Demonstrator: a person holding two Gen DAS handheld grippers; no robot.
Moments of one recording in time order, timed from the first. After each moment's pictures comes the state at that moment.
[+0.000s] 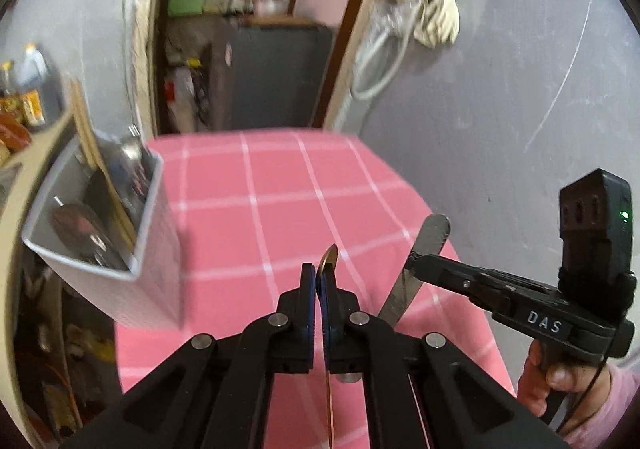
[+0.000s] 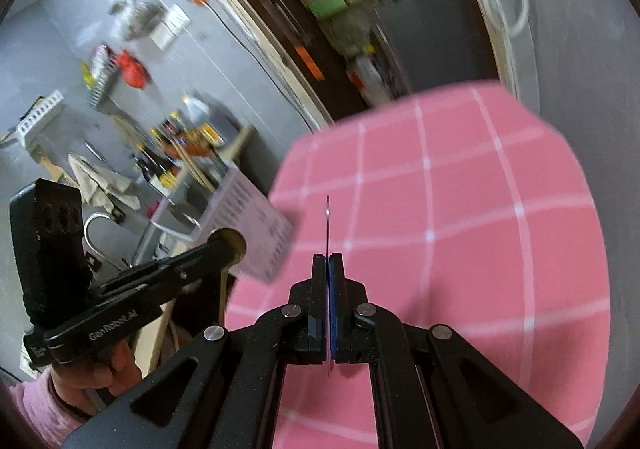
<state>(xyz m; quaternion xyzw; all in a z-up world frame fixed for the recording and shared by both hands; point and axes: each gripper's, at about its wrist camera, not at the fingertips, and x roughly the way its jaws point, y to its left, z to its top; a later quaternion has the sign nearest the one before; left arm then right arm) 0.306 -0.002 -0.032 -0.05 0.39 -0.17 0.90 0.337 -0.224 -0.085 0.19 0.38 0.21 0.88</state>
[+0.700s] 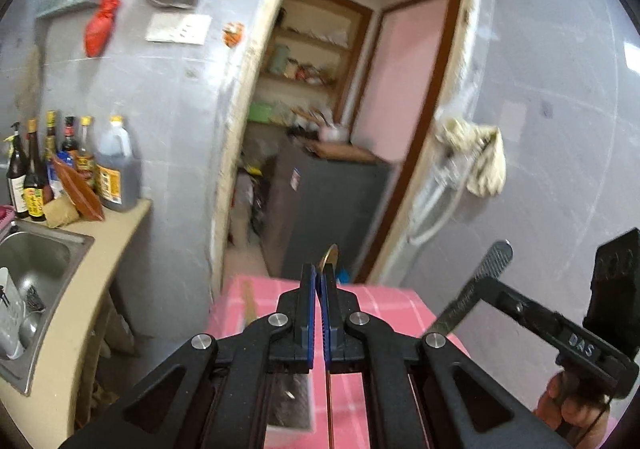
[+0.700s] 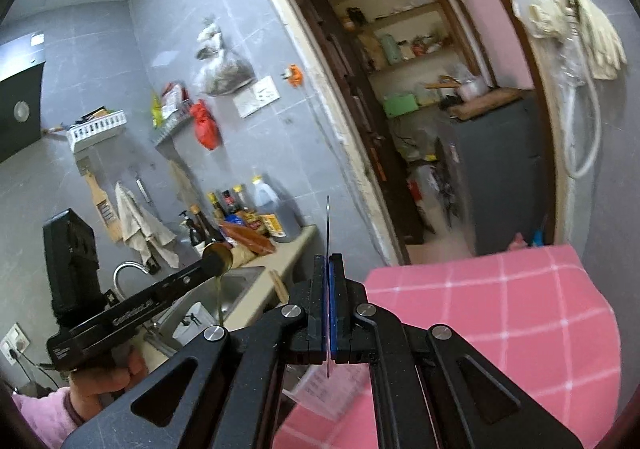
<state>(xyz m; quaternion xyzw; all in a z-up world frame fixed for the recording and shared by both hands) 0.329 0.119 0.060 -0.12 0.20 -0.07 0.97 0.370 -0.143 0.055 0.15 0.20 0.28 0.93</state>
